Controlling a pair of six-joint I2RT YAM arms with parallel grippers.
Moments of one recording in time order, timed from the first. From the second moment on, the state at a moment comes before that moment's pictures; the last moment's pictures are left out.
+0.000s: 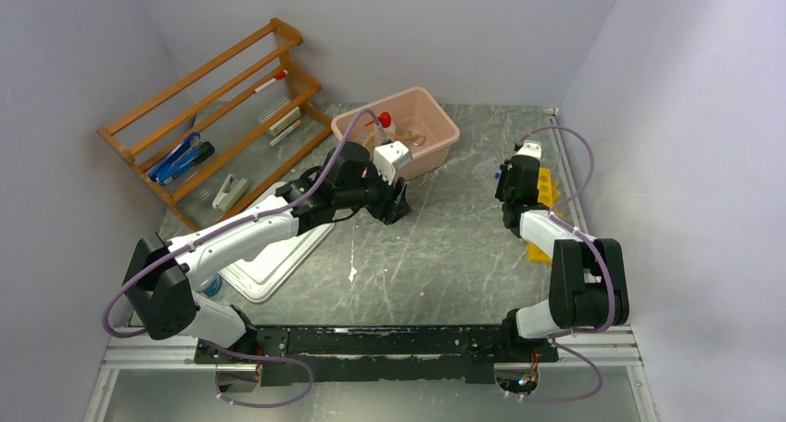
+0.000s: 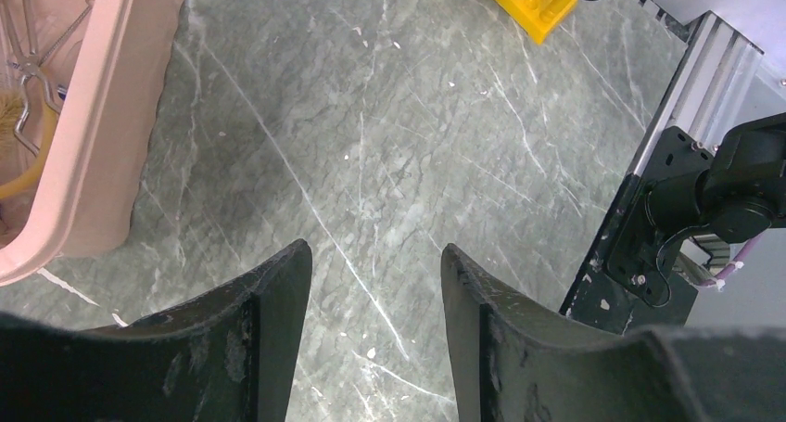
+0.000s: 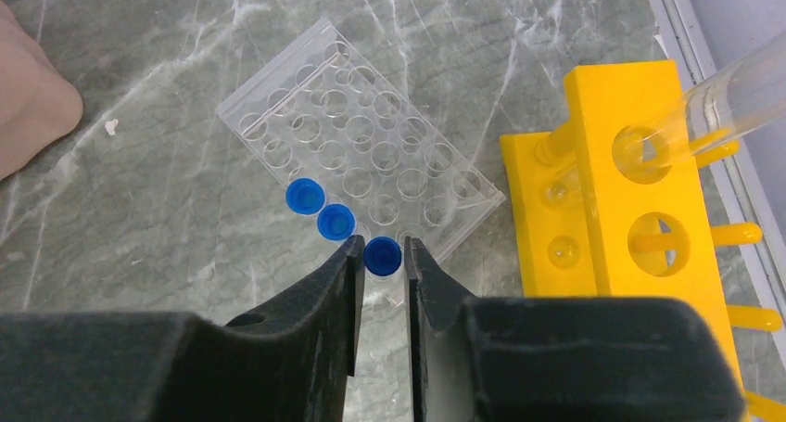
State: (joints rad) left arm -0.85 1.44 1.16 -0.19 0.23 -0.15; right arm 0.03 1.44 0.66 0.26 0.23 0.10
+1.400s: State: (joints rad) left arm -0.71 1.26 0.89 -0.45 -0.22 -0.36; right arm 0.43 1.18 0.83 -0.17 0.07 0.60
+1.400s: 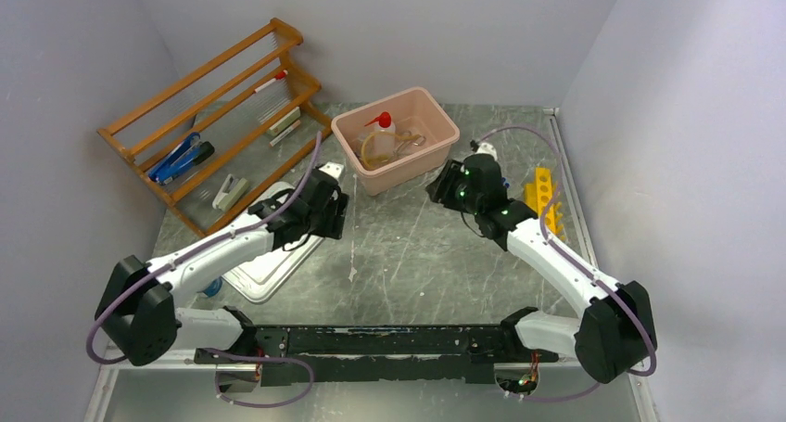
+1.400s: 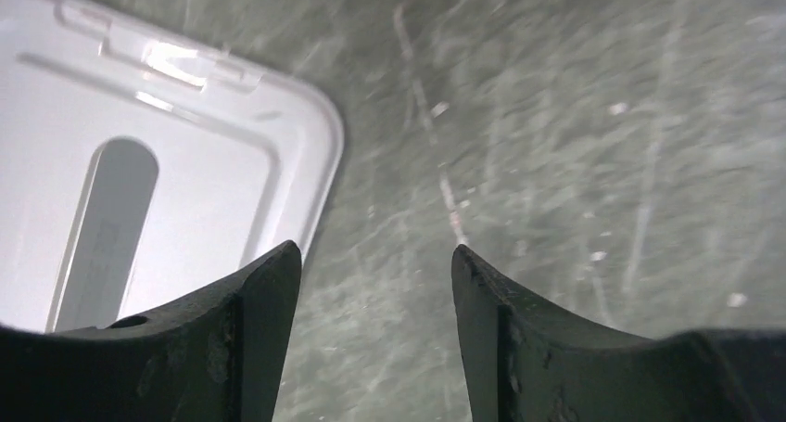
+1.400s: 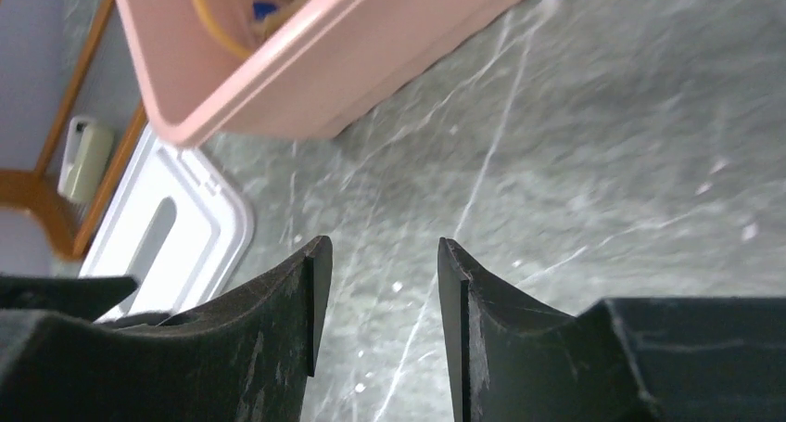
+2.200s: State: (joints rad) left arm -0.52 1.63 0.95 -0.43 -0.12 -0.32; right arm 0.57 1.03 0.82 -0.29 0.27 0.65
